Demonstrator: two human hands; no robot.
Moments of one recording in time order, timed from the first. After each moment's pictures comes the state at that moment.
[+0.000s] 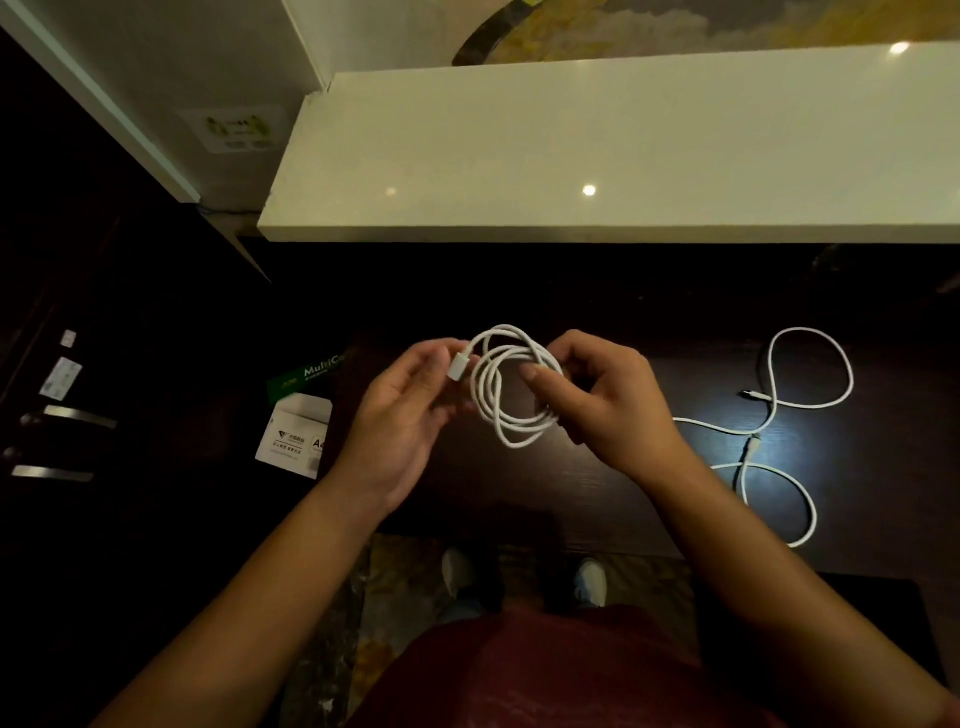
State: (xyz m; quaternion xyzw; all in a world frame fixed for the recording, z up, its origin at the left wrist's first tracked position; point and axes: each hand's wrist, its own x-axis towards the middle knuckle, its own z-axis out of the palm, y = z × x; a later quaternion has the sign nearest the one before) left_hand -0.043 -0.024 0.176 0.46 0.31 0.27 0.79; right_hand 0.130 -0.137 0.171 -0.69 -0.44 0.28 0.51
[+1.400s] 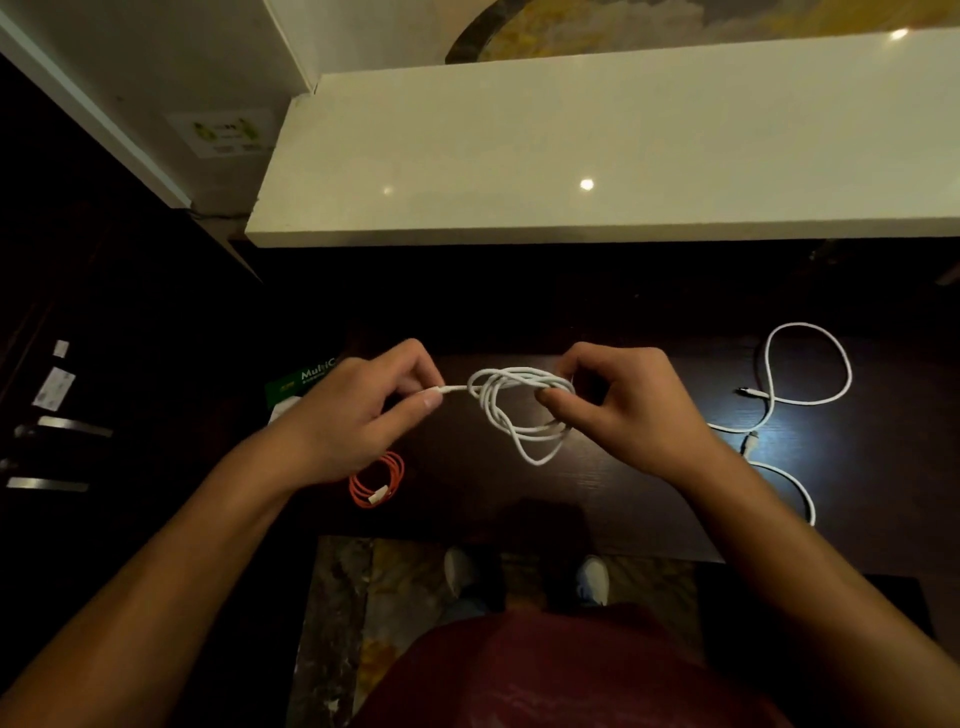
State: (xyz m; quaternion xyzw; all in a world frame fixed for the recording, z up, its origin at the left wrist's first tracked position) left_hand -0.064 0.023 0.216 0.91 0.20 0.04 0.37; right_hand 0.163 -0.149 0.164 -0.71 -0.53 0.22 0.40
